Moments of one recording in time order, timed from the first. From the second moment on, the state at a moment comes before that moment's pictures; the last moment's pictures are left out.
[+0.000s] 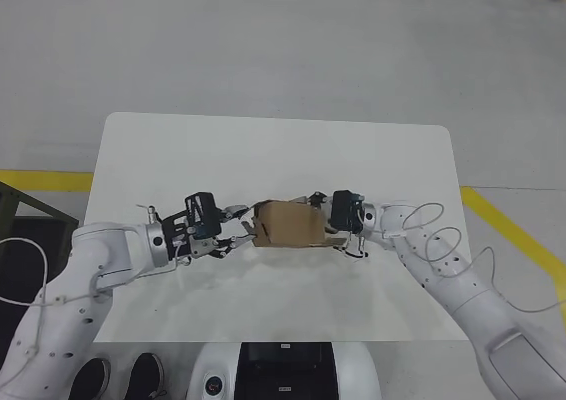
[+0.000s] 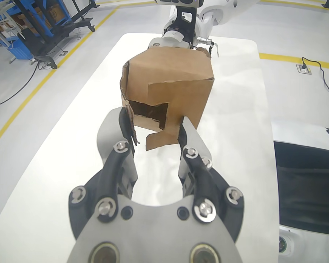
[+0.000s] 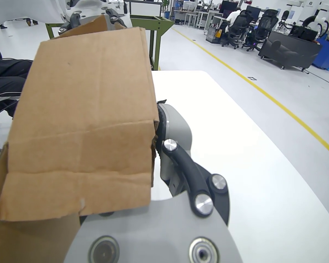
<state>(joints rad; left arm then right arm) 1.53 -0.90 -1.47 -1.96 1.21 -0.90 -0.16 -0.81 -1.25 0.70 -0.99 -1.58 -0.82 -0.84</state>
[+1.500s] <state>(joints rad) 1.44 -0.91 -1.38 -1.93 1.17 -0.88 -0.21 -0.80 -1.28 0.67 -0.99 -1.61 -0.83 -0.81</state>
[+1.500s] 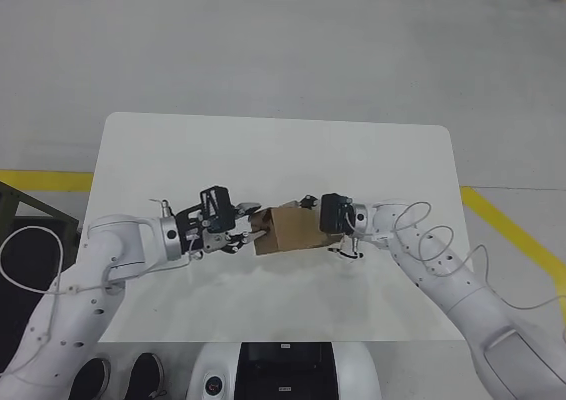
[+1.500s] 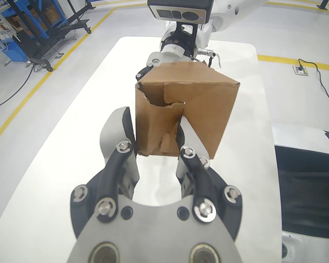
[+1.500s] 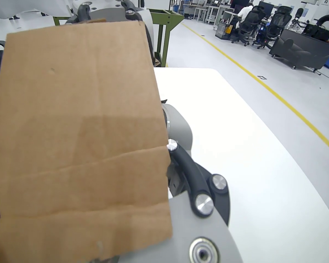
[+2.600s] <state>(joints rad) 1.41 -0.91 -1.31 -1.96 1.17 -0.82 -0.30 -0.82 -1.28 0.69 -1.02 -1.62 -0.81 -0.77</state>
